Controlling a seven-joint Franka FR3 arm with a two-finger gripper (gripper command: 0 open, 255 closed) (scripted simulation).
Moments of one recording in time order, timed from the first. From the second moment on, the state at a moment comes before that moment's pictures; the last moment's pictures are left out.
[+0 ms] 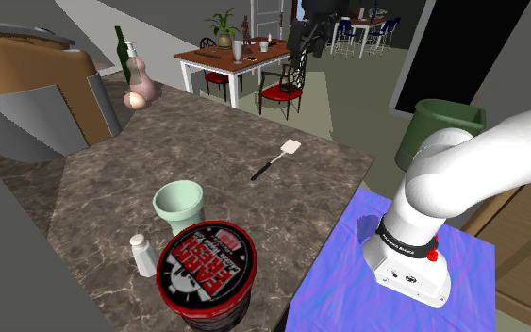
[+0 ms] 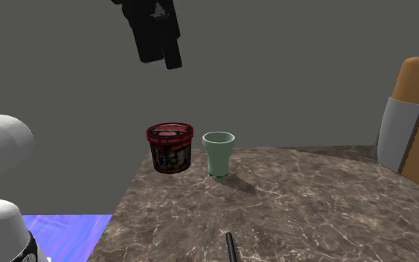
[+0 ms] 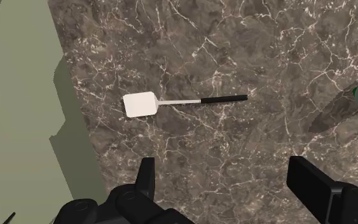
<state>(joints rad) -0.01 -0.76 0.02 -2.29 -0.10 1.71 0.07</state>
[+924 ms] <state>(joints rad) 0.07 -0.56 0.14 -2.37 0.04 1.93 0.21</state>
